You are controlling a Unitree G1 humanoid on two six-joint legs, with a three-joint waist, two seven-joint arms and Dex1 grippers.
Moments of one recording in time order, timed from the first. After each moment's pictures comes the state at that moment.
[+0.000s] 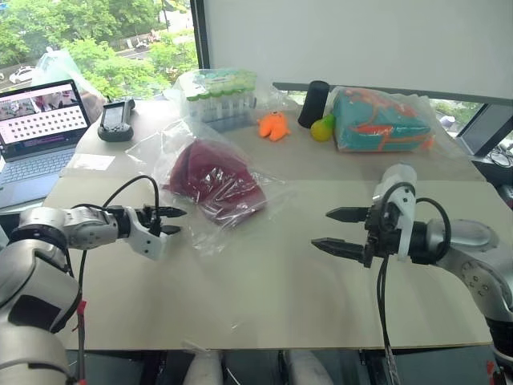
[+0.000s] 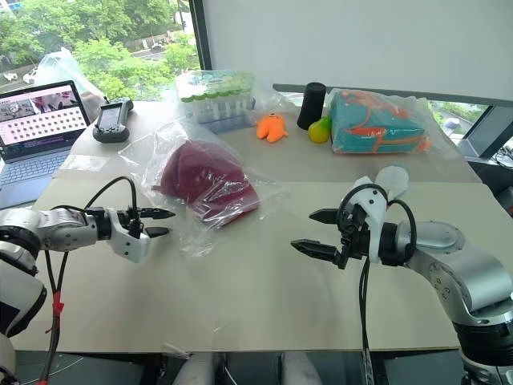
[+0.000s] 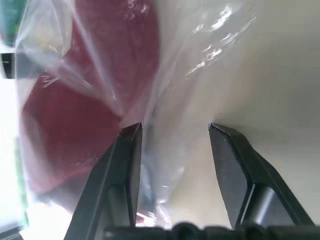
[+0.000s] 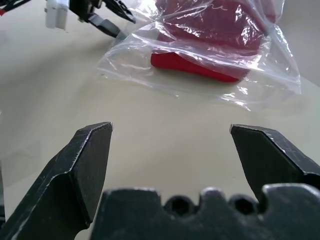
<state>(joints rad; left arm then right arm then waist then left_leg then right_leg) -1.01 0.91 -0.70 1.31 0.79 -1.35 -0.07 -0.31 -0.86 -0.09 -0.44 0.71 0.81 0.85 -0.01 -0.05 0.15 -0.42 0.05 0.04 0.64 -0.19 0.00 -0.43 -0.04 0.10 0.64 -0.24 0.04</state>
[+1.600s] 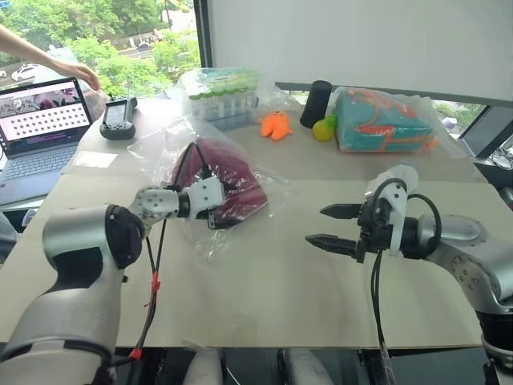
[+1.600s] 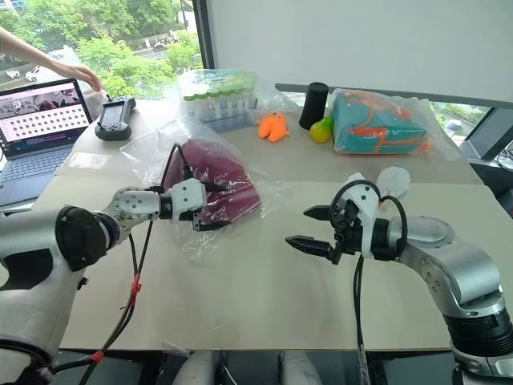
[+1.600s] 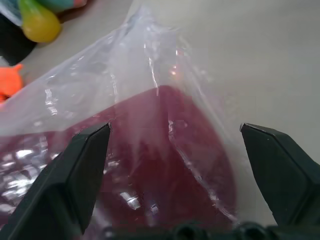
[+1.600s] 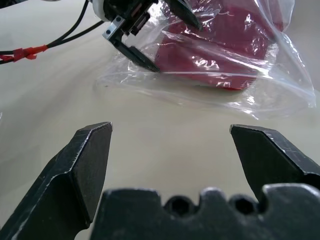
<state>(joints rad) -1.41 0.55 0.30 2.07 0.91 -1.07 -0.74 -0.36 -0.82 -0.05 -0.42 0.69 0.81 0.84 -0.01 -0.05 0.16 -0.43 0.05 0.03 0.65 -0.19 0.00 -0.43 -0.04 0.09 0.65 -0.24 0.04</state>
